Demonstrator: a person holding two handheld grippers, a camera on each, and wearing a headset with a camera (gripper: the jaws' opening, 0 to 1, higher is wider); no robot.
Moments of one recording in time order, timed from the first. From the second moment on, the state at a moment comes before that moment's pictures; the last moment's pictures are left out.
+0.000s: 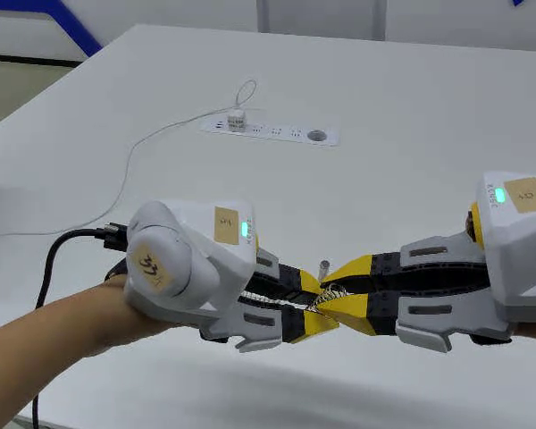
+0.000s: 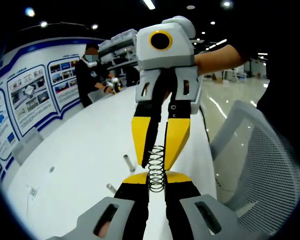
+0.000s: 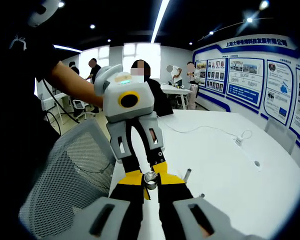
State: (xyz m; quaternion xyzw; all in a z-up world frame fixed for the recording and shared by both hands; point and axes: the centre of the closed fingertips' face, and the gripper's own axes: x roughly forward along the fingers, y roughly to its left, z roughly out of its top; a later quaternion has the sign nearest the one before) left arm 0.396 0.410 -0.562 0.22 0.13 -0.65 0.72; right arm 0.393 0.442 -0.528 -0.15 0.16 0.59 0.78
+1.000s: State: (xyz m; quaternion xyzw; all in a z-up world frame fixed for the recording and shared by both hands) left arm 0.415 0.437 -0.563 0.16 0.16 -0.59 0.77; right arm 0.433 0.407 -0.517 -0.16 0.18 0.52 0.82
